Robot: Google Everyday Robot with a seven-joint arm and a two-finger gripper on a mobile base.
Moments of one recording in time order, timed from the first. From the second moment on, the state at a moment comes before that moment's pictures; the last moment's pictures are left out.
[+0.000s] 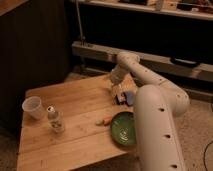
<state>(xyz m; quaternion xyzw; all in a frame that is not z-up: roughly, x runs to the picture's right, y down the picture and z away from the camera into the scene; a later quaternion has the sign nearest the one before) 0.027 -0.011 0.955 -0.28 -0.26 -0.10 0.92</state>
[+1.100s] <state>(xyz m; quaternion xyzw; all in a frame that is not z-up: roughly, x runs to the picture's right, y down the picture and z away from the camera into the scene) 0.027 -0.011 0.955 -0.28 -0.26 -0.10 0.92</state>
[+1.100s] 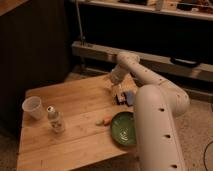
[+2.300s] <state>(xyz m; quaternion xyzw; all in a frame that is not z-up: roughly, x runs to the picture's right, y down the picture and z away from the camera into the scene) 0.142 -0.041 0.797 -0.16 -0.27 -0.32 0.89</state>
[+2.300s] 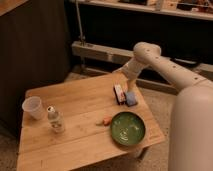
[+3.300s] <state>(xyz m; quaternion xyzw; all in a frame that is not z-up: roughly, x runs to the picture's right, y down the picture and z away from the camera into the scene) 0.235 0.067 0.756 -0.21 -0.36 -0.43 0.80</state>
